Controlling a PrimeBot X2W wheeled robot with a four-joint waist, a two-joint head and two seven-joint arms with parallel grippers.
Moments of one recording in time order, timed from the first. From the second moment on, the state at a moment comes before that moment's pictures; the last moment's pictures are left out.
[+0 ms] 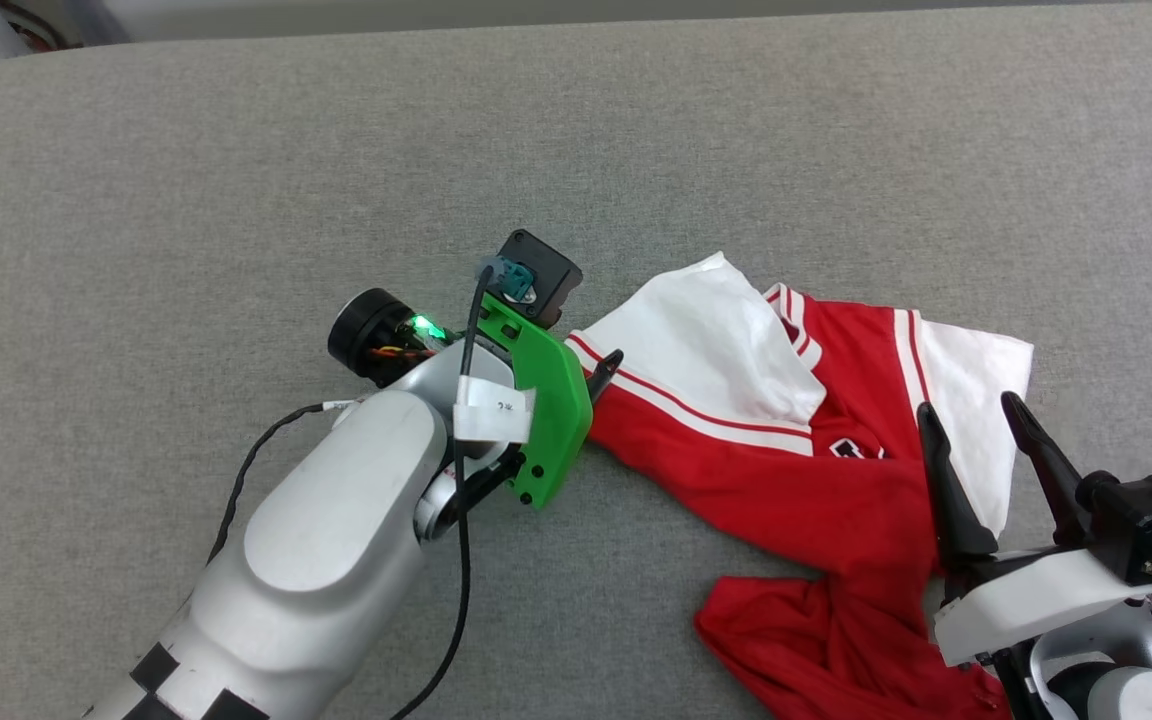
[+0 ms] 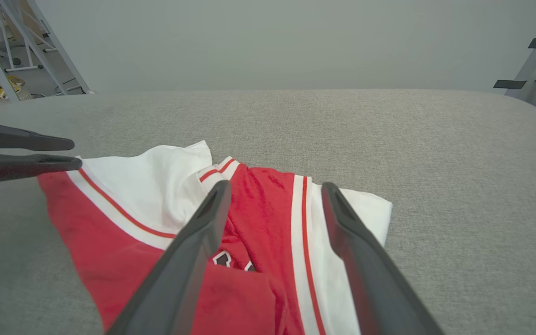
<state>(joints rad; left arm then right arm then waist) -0.69 0.25 -0.67 0.32 -0.50 -0.13 0.47 0.04 -0.05 0.02 -0.21 0.14 0.13 0.02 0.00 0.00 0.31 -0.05</state>
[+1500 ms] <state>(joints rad) -0.30 0.52 -0.77 0.17 -0.80 0.17 -0.09 0.04 -0.05 -0.05 -0.16 0.18 0.13 0.08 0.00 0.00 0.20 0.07</state>
